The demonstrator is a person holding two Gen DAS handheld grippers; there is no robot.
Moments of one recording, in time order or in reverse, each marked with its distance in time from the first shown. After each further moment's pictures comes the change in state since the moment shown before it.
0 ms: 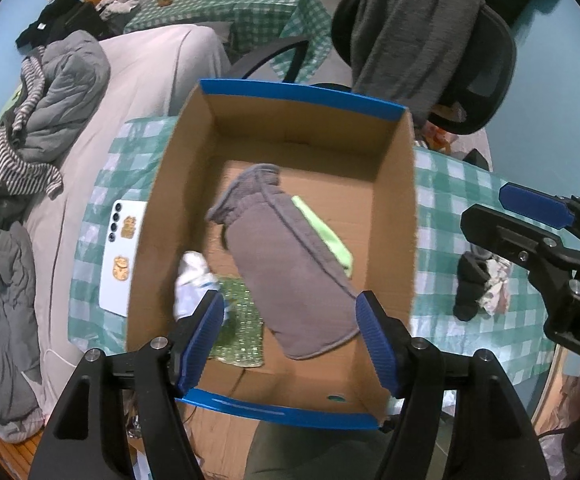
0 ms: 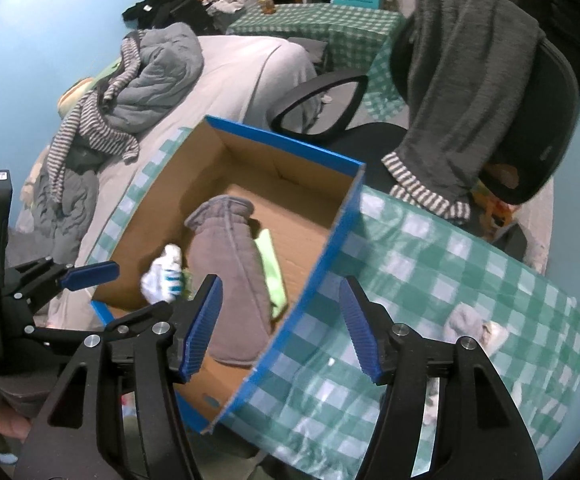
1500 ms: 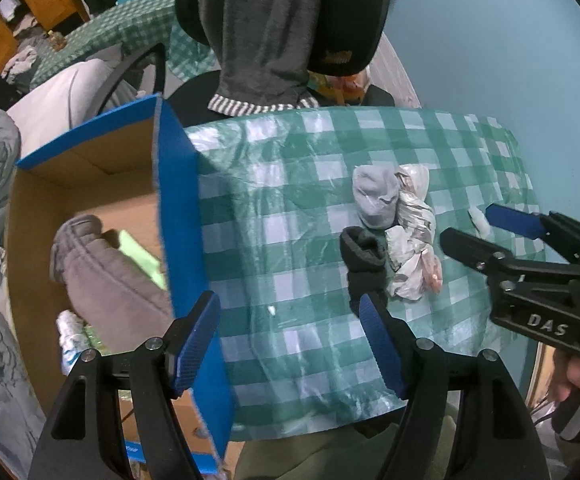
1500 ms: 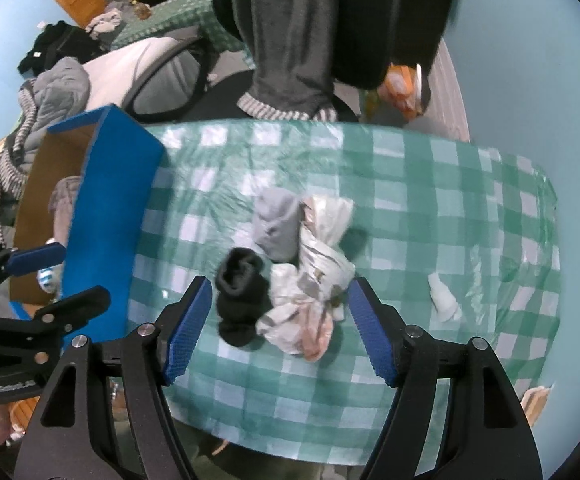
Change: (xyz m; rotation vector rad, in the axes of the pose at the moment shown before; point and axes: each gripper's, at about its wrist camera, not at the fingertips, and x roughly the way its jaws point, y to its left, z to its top) left arm 0.043 -0.169 0.009 0.291 0.079 -0.094; right arm -0.016 -0.172 -0.106 0.335 0.072 -0.164
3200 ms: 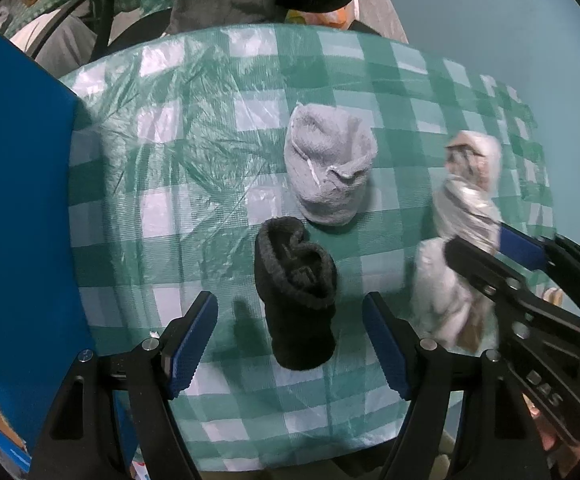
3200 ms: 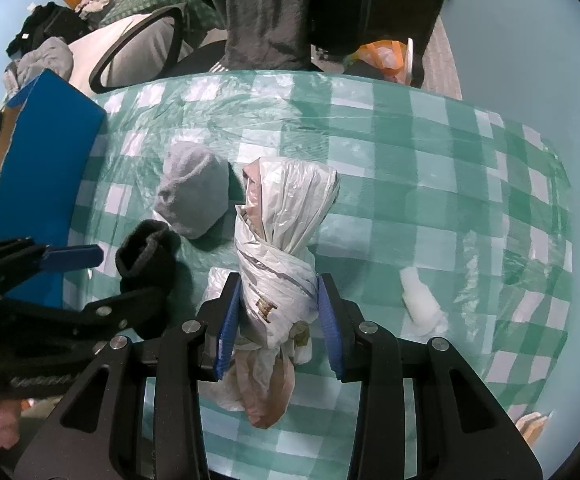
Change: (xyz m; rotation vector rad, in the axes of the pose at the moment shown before) left arm 0.109 -0.056 0.020 -0.059 0.182 -0.084; right arm 0.043 -0.053 -0.015 -0.034 0.054 -0.033
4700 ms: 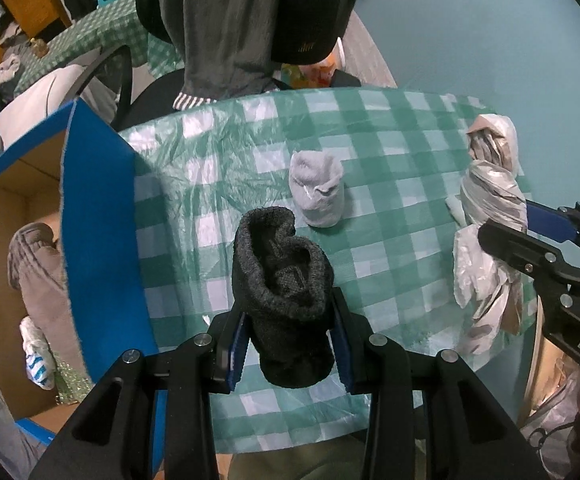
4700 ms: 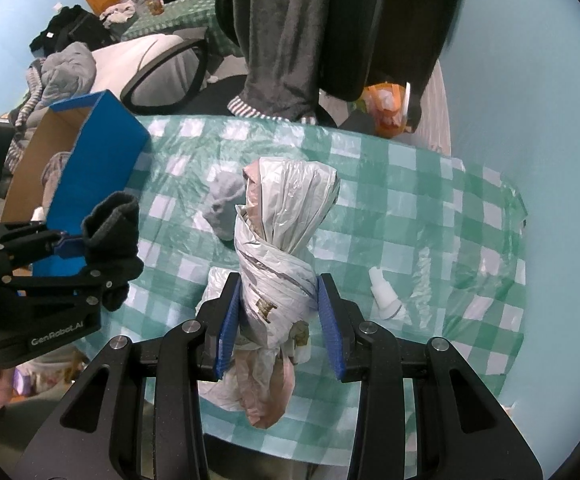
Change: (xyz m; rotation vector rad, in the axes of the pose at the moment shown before) left arm -0.084 -0.015 -0.048 0.099 -0.171 0.069; right arm -0.078 0.022 -0.009 -0.076 -0.109 -0.013
